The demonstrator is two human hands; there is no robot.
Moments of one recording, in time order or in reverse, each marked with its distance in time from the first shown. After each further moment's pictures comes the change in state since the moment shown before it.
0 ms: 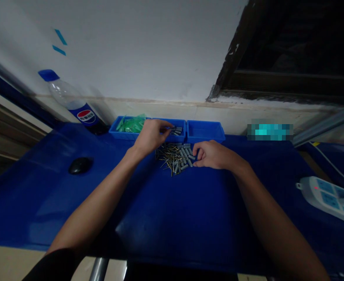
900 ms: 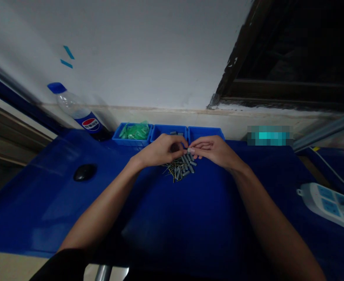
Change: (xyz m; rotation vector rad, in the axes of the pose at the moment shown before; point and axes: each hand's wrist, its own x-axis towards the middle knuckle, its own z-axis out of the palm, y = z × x) left_hand -0.005 0.030 -0.014 -0.208 -0.445 0.196; right_hand 0.006 -0.019 -0.011 0.718 0.207 -0.110
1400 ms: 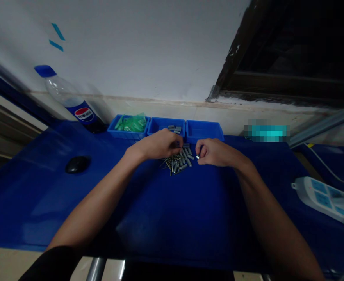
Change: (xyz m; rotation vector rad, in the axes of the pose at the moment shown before) left_hand 0.005 -0.002 0.005 0.308 -0.146 -0.005; right_hand -0.010 0.006 -0.011 -0.687 -0.138 0.180
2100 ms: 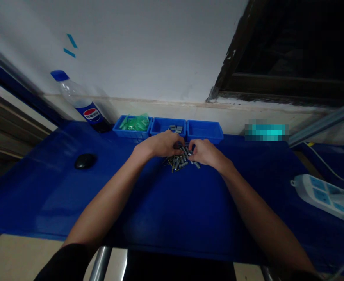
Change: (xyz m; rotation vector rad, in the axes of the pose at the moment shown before) left_hand 0.004 0.009 0.002 0.055 -0.070 -0.052; right_hand 0.020 -0.008 0.036 -0.151 0.152 0.059
